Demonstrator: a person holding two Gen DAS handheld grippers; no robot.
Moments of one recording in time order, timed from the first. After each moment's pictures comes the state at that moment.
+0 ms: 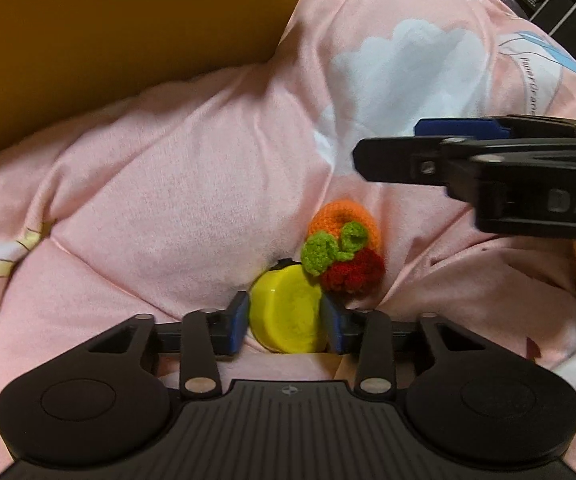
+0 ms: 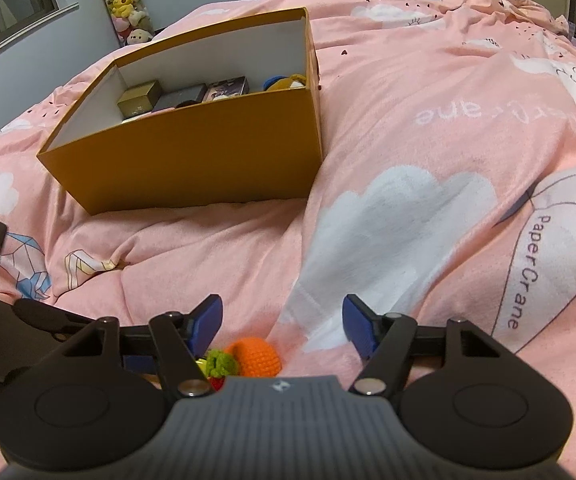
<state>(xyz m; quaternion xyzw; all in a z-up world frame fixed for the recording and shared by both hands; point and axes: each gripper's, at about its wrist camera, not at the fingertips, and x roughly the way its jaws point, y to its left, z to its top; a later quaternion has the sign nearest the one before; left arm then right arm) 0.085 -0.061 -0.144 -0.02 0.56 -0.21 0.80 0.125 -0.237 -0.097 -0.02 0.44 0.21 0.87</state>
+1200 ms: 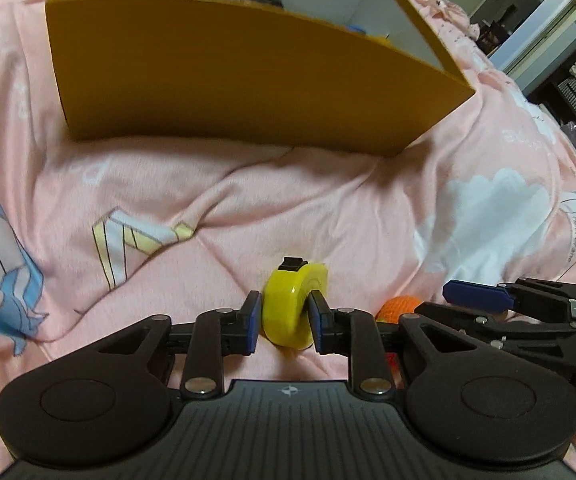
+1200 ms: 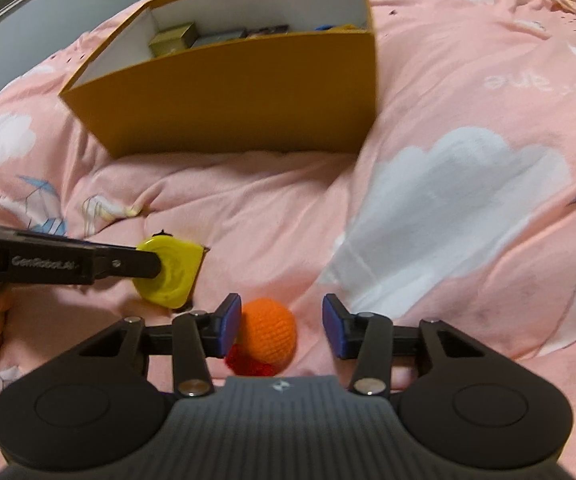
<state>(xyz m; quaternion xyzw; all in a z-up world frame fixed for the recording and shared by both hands) 0.099 0.013 -0.137 -0.17 0.52 -0.09 0.83 0.125 -0.215 -0.114 -0.06 0.49 0.27 0.83</state>
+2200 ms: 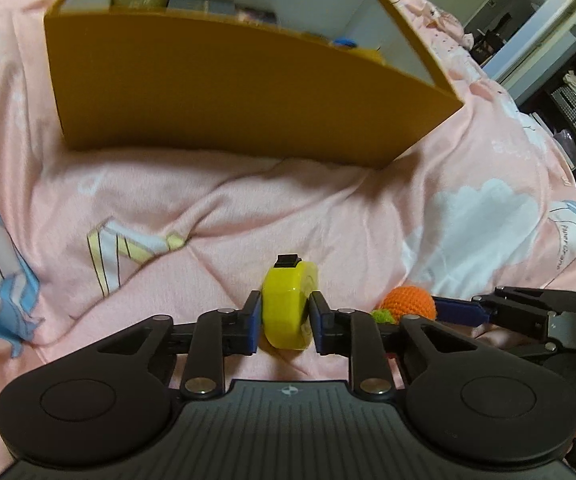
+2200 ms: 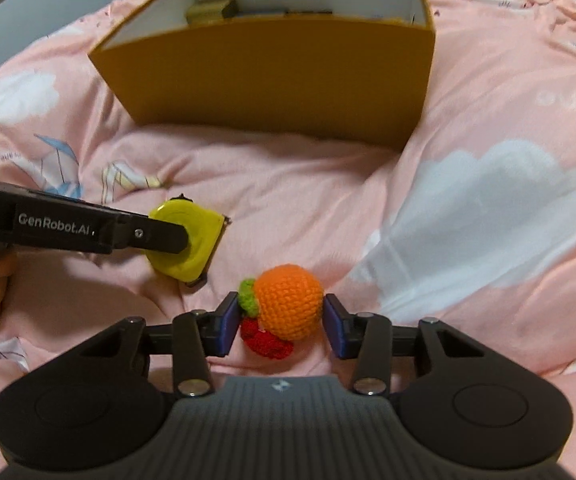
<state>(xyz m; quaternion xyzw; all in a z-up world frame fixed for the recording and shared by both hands) 0.093 0.010 -0.124 -0.17 0.50 -0.09 0.84 0.122 -0.199 -0.117 -0.10 0.48 0.30 0.82</state>
